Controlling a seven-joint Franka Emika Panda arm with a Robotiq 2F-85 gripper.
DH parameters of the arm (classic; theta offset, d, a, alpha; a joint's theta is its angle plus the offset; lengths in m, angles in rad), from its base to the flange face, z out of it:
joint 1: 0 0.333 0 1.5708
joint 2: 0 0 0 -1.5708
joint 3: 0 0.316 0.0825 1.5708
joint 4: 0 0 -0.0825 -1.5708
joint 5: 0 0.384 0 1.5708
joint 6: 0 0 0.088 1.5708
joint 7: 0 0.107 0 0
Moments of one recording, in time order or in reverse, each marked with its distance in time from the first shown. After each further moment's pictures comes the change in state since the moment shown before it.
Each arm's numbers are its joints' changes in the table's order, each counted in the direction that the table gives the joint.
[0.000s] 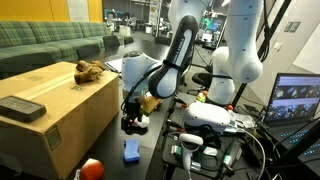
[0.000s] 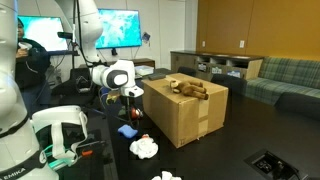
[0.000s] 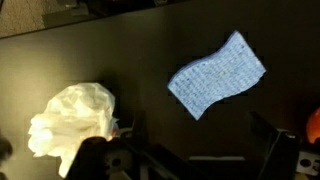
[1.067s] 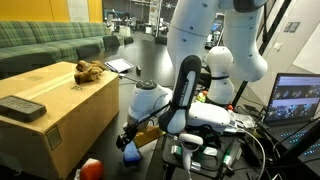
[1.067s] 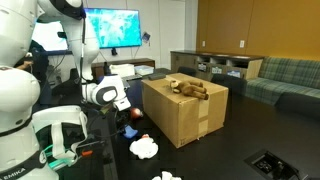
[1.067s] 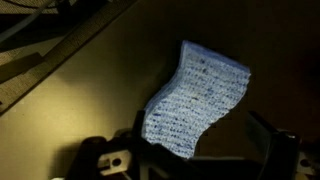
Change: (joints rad) arm 0.496 -0.267 -0.283 0.025 0.216 0.372 0.480
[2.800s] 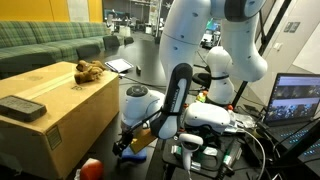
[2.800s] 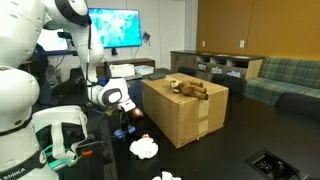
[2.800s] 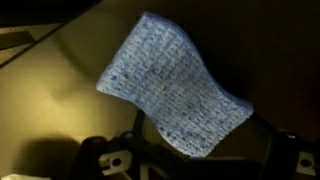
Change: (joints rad) arm -0.031 -0.085 0.017 0.107 -0.019 -0.065 -0.134
